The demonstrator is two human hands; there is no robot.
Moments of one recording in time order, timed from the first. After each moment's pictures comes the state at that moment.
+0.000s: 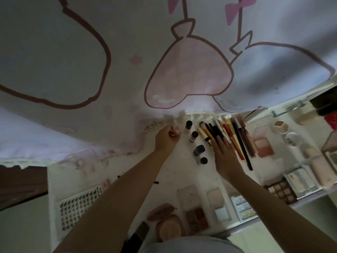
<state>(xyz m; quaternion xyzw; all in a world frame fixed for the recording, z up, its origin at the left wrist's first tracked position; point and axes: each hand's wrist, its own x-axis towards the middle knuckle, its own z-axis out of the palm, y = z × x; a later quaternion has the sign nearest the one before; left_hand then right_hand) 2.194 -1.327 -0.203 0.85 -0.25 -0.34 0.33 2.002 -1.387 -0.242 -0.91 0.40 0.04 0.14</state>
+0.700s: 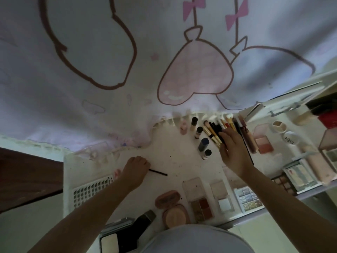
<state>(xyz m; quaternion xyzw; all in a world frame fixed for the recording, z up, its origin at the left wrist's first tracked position) 2.224 -1.179 -0.180 0.75 -0.63 -0.12 -0.15 2.002 -1.377 -0.178 -0.91 0.32 -0.21 0.16</state>
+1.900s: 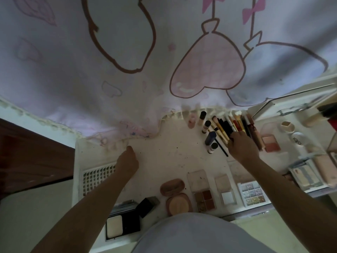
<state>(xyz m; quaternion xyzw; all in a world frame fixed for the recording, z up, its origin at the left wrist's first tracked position) 2.228 -1.146 -0.178 0.94 -0.22 -0.26 0.04 2.005 -1.376 -0.169 -0.87 0.47 0.01 0.15</state>
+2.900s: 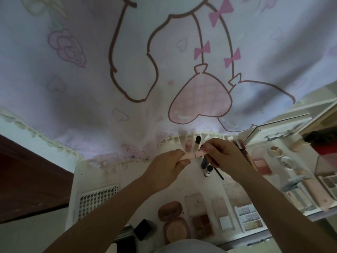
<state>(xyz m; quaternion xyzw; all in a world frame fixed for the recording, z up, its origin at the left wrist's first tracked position) 2.160 -1.200 -0.051 0.76 -0.56 -0.22 0.23 2.031 -1.321 -0.036 -0.74 0.30 -0.14 0.59</state>
